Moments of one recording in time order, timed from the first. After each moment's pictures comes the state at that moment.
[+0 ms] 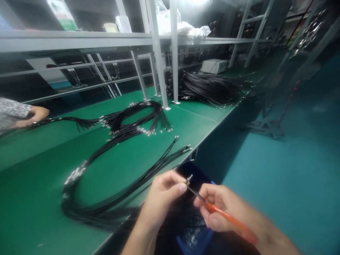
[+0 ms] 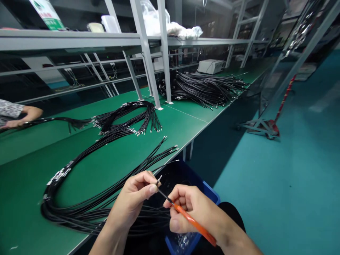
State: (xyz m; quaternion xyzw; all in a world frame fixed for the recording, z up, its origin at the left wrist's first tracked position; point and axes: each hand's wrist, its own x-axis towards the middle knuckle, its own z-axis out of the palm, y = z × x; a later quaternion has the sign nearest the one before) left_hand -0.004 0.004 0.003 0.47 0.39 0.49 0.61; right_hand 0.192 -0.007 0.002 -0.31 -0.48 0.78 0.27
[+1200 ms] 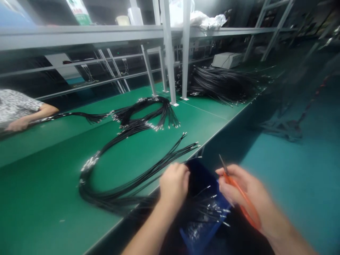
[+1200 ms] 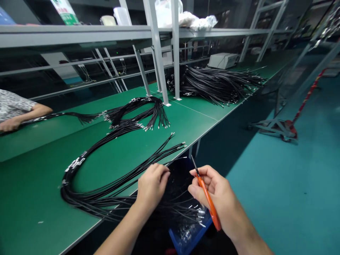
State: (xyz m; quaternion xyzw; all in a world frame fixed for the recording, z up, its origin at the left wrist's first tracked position) left_hand 0.010 0.014 -0.036 0.73 0.63 0.24 0.09; right_hand 0.194 -0.007 0.003 -0.50 -0.45 0.59 0.44
